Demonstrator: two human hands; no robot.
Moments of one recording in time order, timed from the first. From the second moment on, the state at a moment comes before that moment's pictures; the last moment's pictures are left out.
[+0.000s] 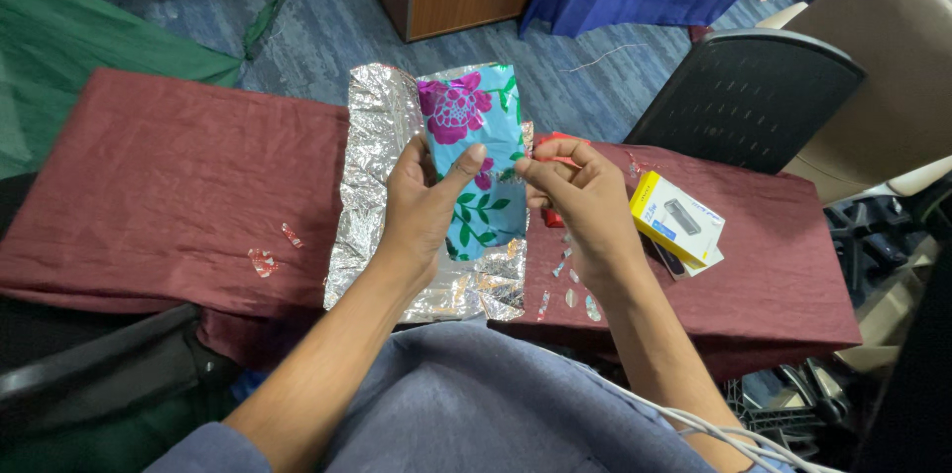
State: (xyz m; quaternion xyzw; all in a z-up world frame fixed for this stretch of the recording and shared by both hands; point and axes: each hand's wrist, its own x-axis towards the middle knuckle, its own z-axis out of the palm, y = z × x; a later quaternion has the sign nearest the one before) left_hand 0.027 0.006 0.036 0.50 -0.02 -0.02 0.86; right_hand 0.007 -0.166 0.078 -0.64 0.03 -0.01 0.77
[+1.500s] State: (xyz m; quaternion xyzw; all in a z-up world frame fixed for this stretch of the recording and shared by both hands) left_hand 0.033 0.033 -0.023 0.46 0.18 -0.23 0.84; right_hand 0.020 -0.167 0.000 -0.65 0.16 0.15 0.73
